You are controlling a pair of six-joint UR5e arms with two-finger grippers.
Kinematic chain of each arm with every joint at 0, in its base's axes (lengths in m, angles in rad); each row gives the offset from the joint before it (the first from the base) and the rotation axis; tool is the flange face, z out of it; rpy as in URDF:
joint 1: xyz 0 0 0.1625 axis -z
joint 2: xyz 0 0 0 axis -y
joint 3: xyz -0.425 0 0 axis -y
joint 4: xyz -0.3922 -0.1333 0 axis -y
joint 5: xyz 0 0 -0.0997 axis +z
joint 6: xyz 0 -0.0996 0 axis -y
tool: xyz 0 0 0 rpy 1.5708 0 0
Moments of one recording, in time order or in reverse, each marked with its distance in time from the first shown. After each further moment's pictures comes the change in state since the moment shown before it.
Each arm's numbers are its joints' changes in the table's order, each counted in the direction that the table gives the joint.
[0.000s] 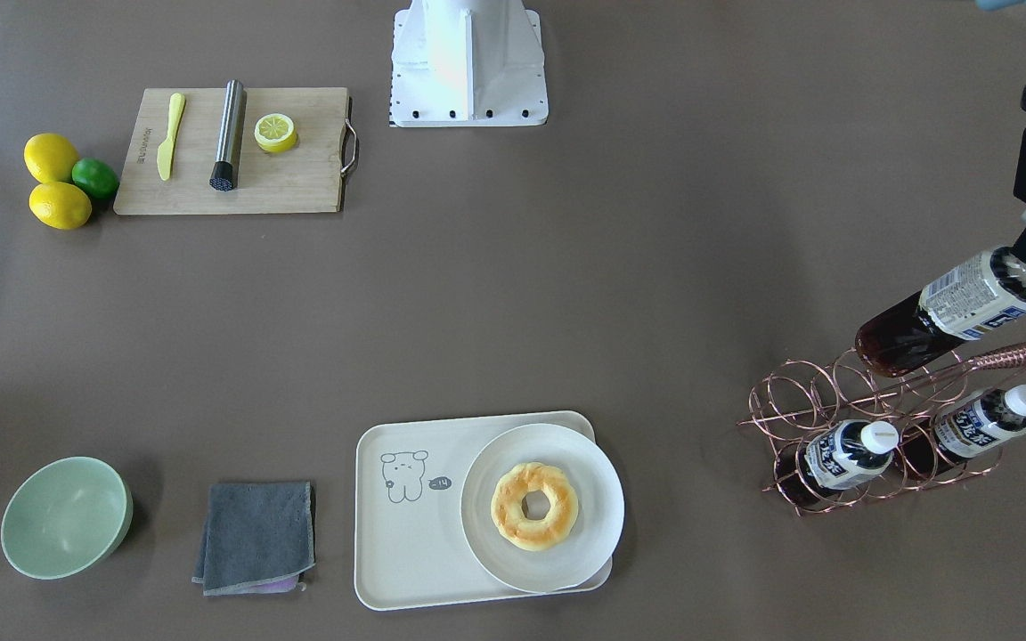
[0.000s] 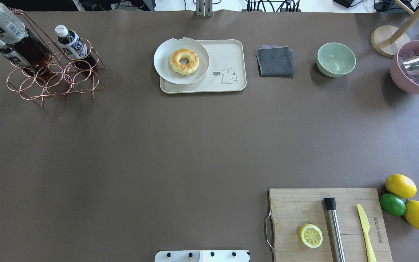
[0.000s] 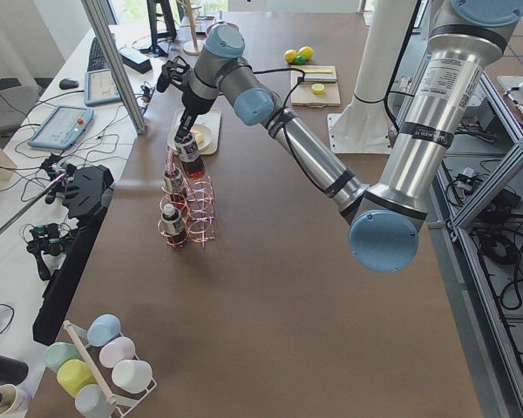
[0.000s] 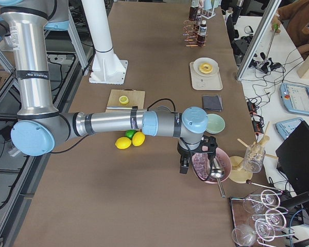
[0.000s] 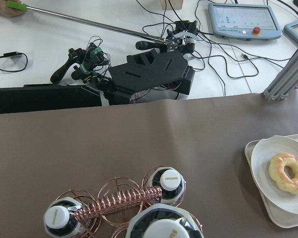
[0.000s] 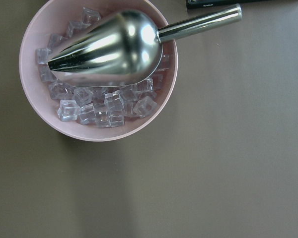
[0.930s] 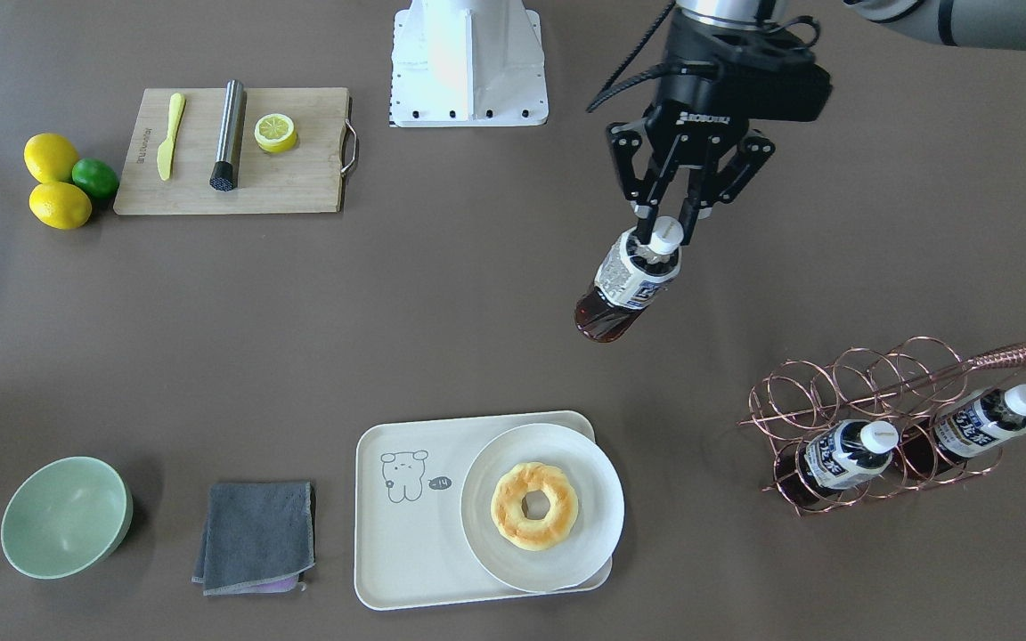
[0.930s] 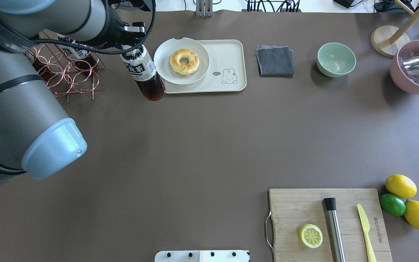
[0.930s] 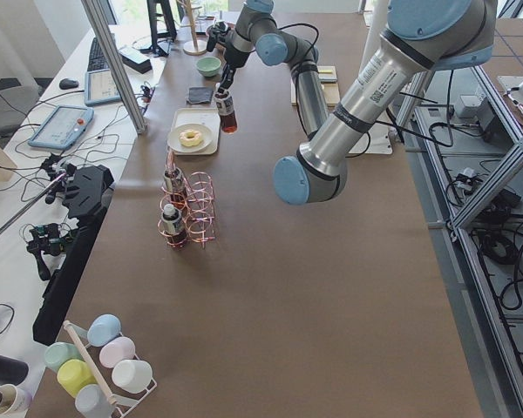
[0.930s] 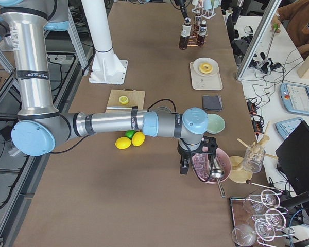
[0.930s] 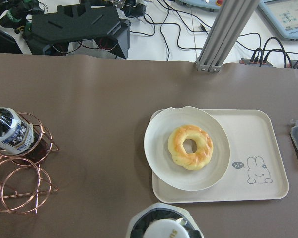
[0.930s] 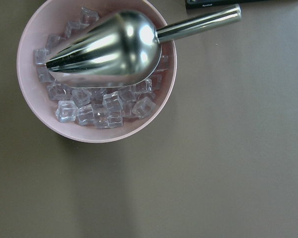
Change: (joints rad) left arm -0.527 -0.428 0.003 0.391 -0.424 -0.436; right arm 0.000 0.004 -0.008 0.001 0.001 -0.002
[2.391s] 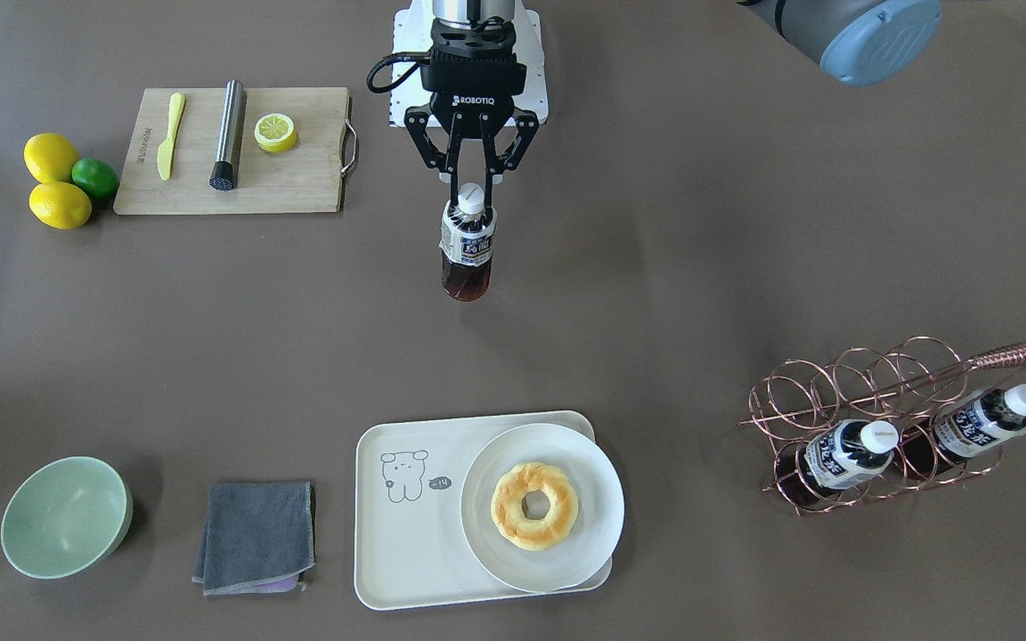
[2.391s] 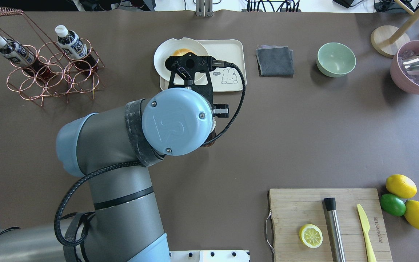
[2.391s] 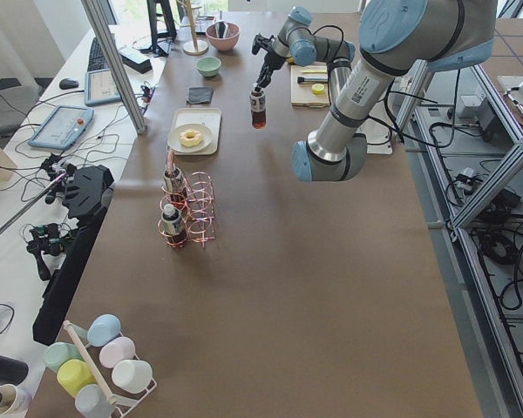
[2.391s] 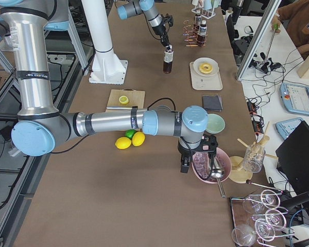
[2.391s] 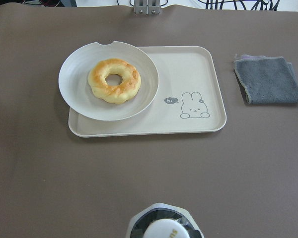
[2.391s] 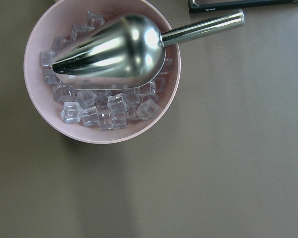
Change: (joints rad) left arm -0.407 -0.138 0.137 0.024 -0.373 -0.187; right arm 0.000 -0.001 0.012 0.001 -0.001 0.001
